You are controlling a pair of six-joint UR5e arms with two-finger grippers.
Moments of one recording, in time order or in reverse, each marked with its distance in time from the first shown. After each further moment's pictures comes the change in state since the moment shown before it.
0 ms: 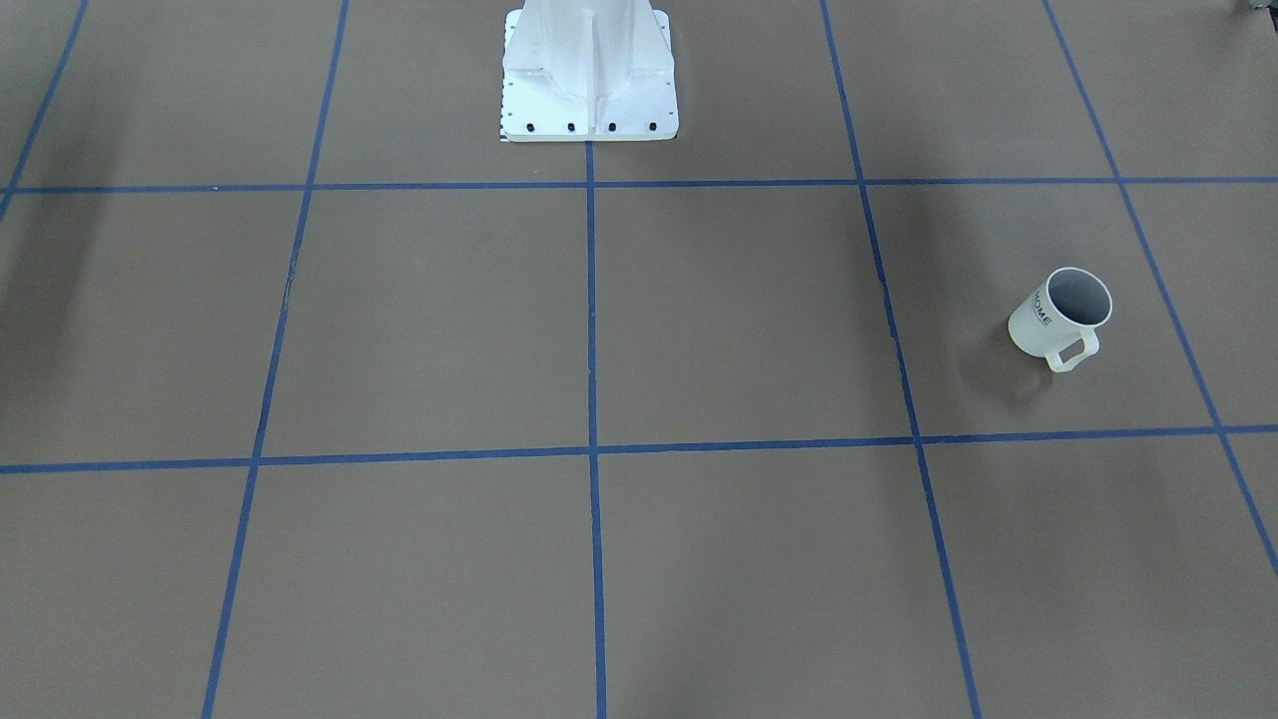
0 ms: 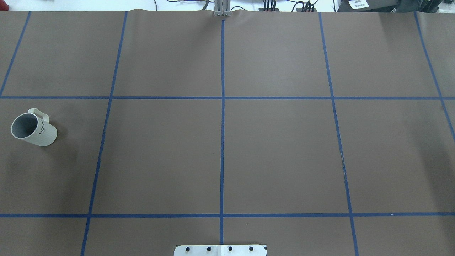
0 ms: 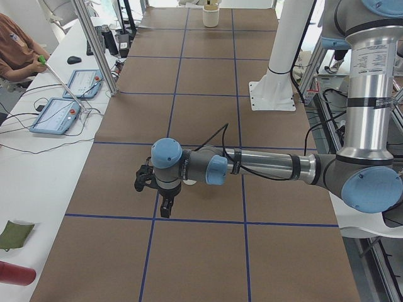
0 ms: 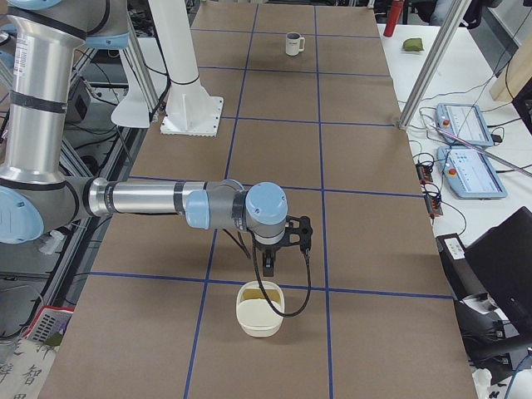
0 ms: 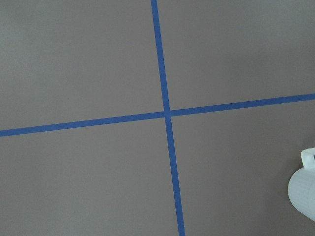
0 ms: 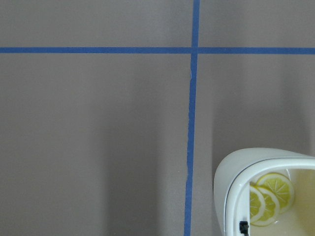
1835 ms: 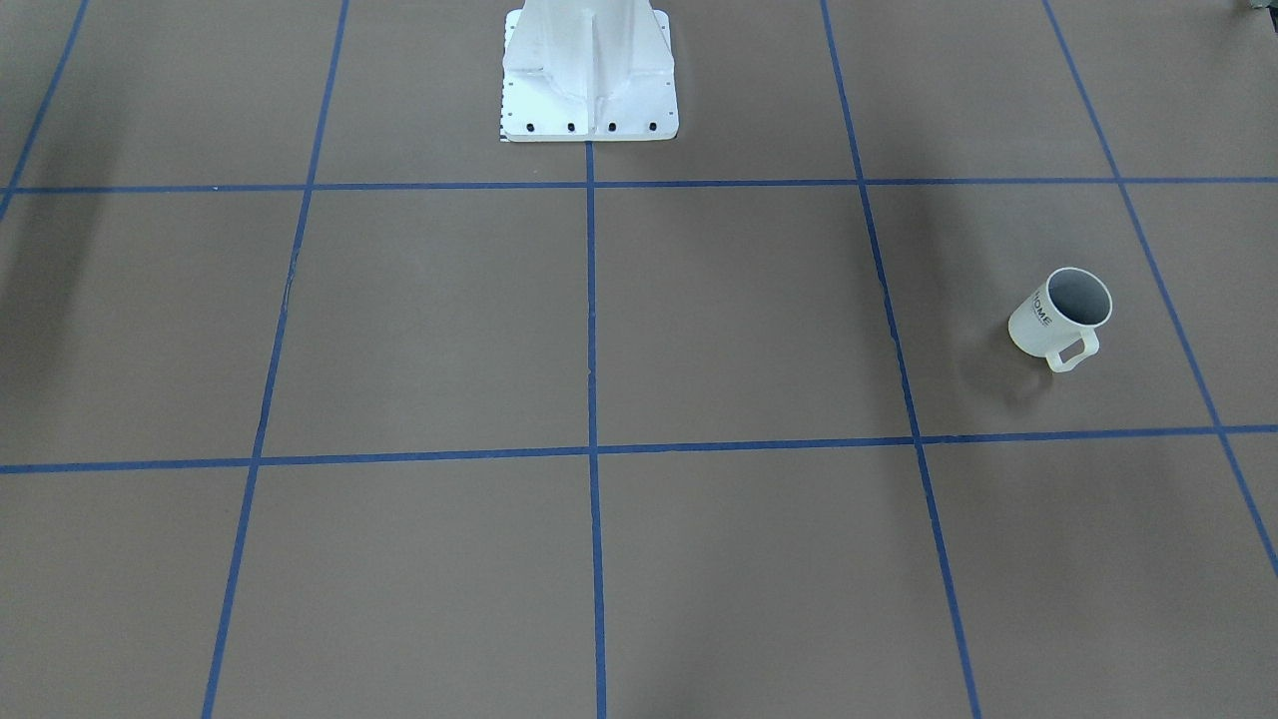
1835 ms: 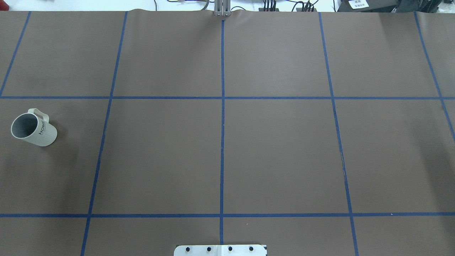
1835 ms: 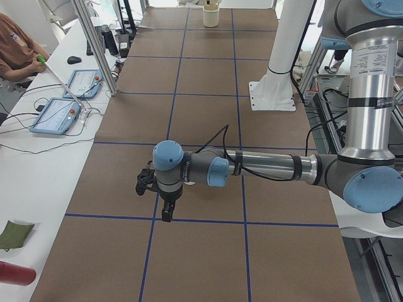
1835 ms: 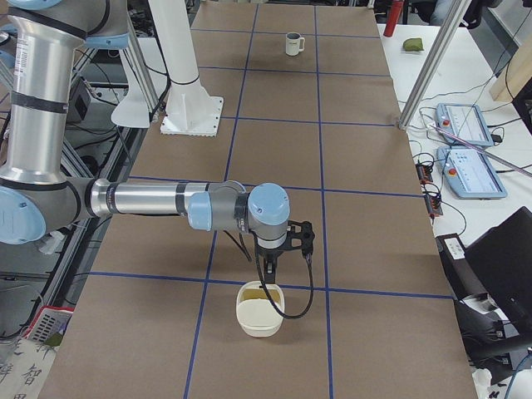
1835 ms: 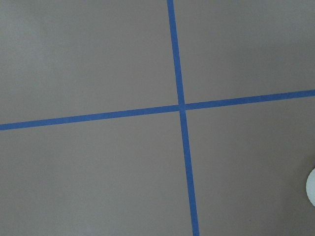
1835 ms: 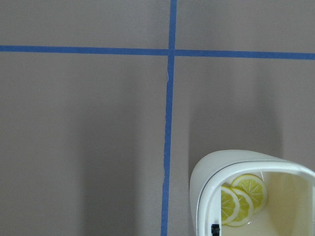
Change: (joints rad) left arm 0.002 0.010 0.004 0.001 0.035 0.000; right arm 0.000 0.011 -0.015 0.002 -0.066 -0.004
